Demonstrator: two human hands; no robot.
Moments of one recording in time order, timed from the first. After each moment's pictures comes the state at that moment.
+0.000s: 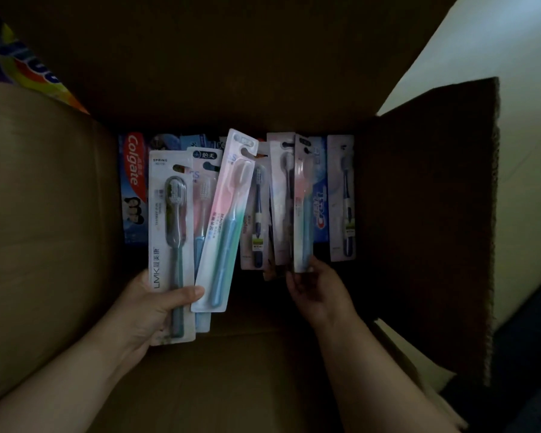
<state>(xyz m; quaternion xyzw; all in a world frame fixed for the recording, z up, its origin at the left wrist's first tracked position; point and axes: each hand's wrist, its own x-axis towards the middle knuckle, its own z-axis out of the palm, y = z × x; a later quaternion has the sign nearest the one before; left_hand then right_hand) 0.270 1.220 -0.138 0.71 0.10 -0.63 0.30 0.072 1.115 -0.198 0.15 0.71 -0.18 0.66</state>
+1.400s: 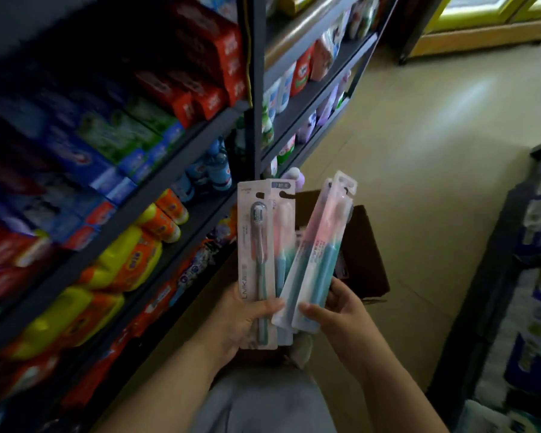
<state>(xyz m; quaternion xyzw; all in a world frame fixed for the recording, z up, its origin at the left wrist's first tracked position) 0.345 1.329 0.317 0.57 -0.13 -0.69 0.43 0.173 1.277 0.318 -0.33 0.55 -0.21 0.74</state>
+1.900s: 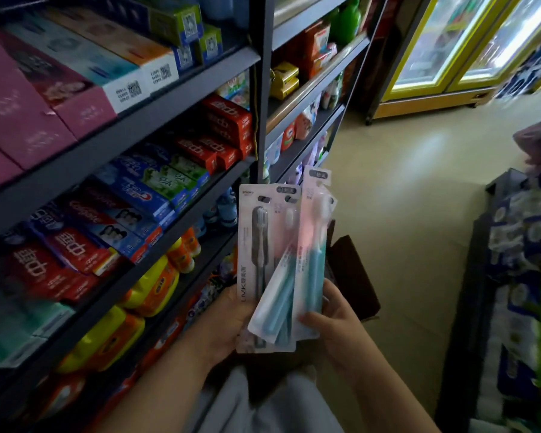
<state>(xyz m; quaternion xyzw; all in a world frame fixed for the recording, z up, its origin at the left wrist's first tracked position) 0.374 1.372 0.404 0.48 -0.23 -0.71 0.47 0.197 1.336 0.406 -0.33 0.45 -0.29 0.78</state>
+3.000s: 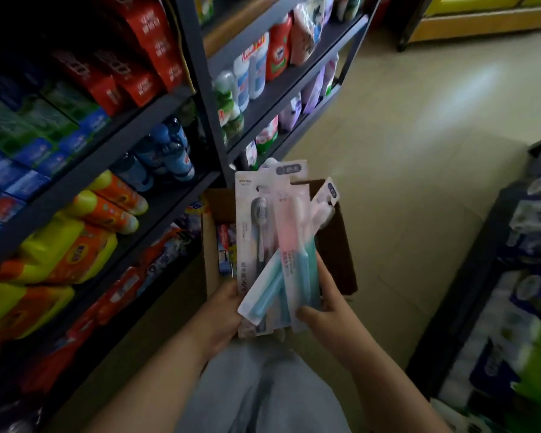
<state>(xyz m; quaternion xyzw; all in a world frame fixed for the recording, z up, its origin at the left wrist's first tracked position) 0.259 1.274 0.299 0.58 -0.15 -0.67 0.44 0.088 1.214 0.302 -0.47 0.51 -0.11 0.71</state>
